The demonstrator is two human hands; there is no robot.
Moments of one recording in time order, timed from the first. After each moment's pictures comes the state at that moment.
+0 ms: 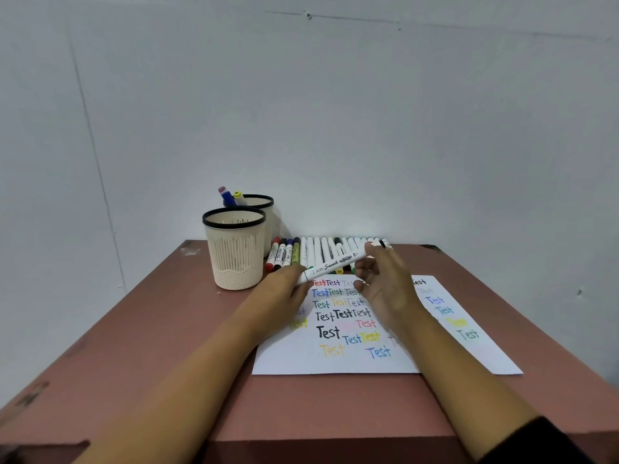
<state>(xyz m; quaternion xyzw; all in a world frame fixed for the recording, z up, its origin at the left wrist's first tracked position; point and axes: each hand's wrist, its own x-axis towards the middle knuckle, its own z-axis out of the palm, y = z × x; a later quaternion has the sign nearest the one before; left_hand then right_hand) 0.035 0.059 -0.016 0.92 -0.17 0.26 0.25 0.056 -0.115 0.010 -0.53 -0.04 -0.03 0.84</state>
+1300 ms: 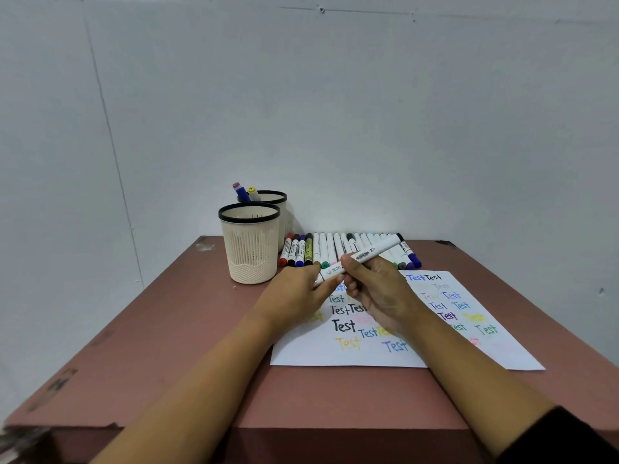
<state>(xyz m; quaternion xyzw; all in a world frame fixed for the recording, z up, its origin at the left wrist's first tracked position) 0.027 0.053 -0.011 0.93 -0.14 0.24 0.25 0.048 -0.101 -0.003 -0.59 -0.18 0.07 0.79</state>
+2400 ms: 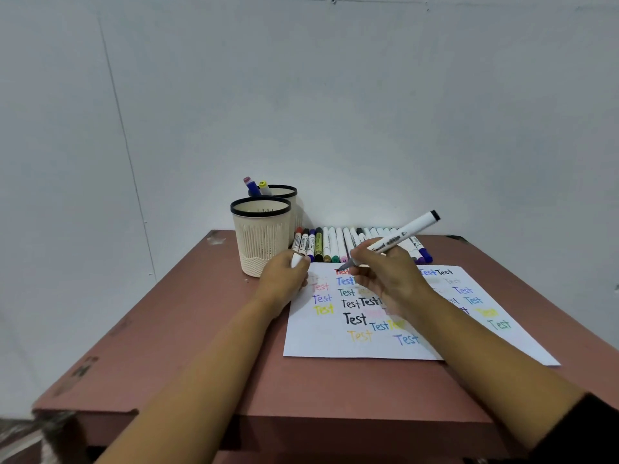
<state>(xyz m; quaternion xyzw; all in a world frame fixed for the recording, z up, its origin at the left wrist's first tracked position) 0.044 0.078 -0.019 0.81 0.03 0.19 0.56 0.035 -0.090 0.019 -0.64 -0.08 0.02 0.77</state>
